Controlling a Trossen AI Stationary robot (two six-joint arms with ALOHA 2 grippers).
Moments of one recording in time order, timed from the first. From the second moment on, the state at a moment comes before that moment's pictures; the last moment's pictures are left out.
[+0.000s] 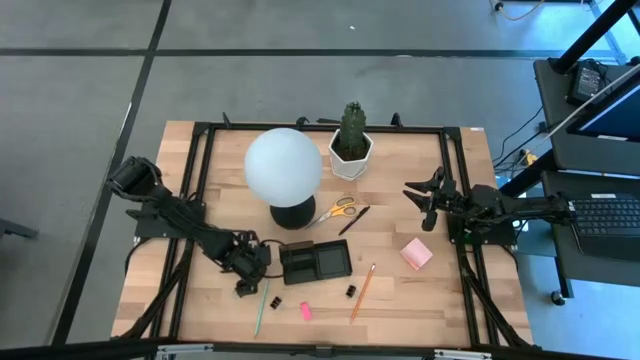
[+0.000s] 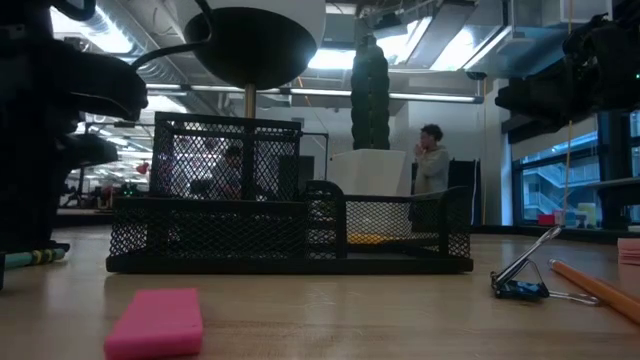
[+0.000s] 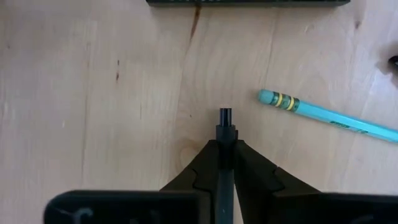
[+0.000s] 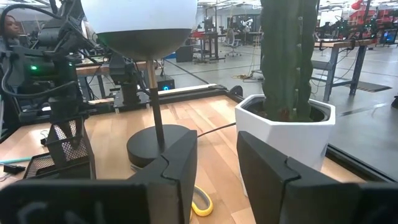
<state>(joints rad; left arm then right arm) -0.57 1.57 0.74 -0.49 -0.14 -0.75 0.08 0.01 0.03 0.01 0.41 0.05</state>
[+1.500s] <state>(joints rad) -0.55 1.65 0.75 -0.42 -0.24 -0.63 0.08 0.01 0.03 0.01 0.41 0.04</state>
